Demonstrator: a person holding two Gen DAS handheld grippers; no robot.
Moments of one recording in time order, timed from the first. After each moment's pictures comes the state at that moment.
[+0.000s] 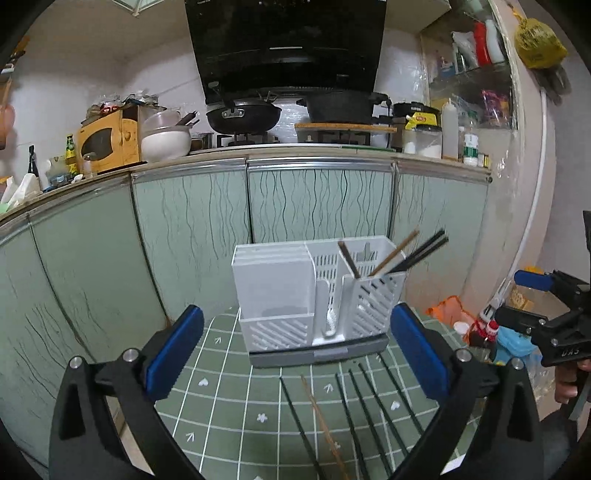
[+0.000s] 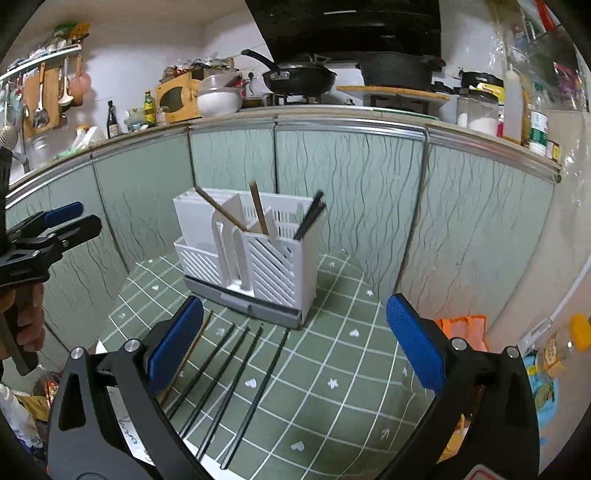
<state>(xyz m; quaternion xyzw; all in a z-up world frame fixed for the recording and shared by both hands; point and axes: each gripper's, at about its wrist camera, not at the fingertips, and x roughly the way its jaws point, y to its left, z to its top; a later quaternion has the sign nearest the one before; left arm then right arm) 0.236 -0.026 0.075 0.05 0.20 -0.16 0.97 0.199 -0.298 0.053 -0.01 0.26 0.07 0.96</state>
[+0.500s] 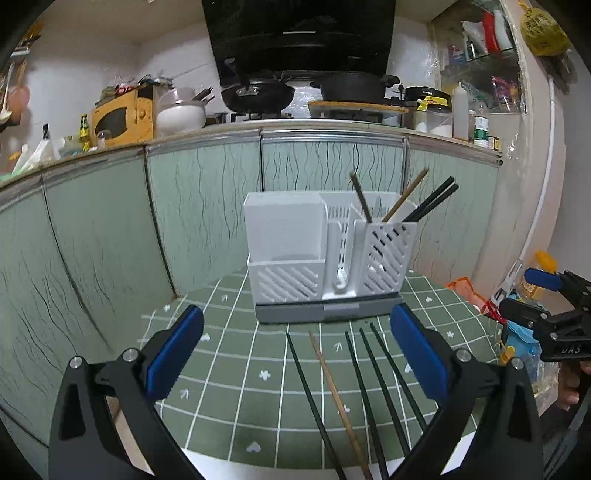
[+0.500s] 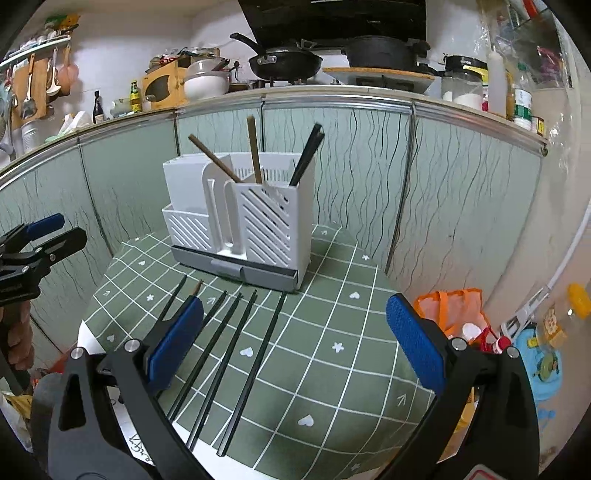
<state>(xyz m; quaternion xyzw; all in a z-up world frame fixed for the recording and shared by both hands) 0.215 -0.016 0.017 0.03 0.22 -0.14 0.96 0.185 -0.287 0.001 0.00 0.27 0.03 0.96</state>
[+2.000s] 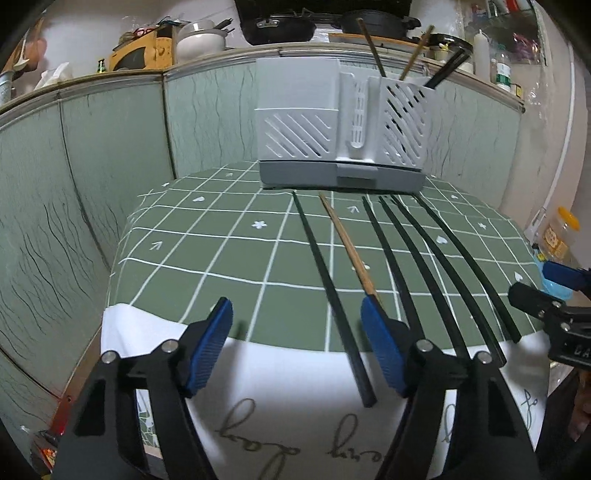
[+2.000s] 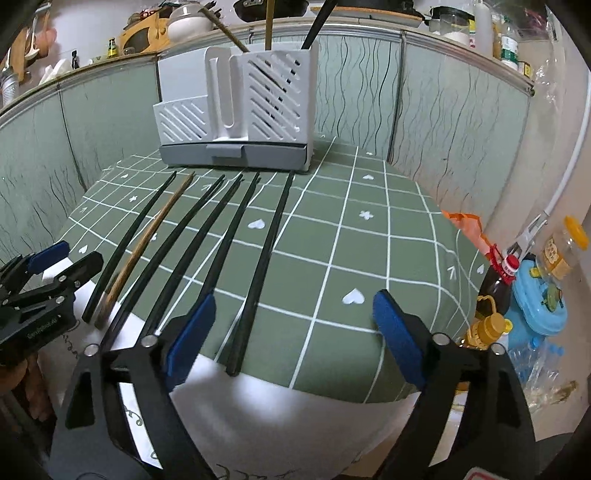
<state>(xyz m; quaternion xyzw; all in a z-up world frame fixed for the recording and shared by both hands) 0.178 -0.025 -0.123 0.03 0.31 -0.09 0.95 0.152 -0.248 -0.112 0.01 0.35 -0.01 0.93</state>
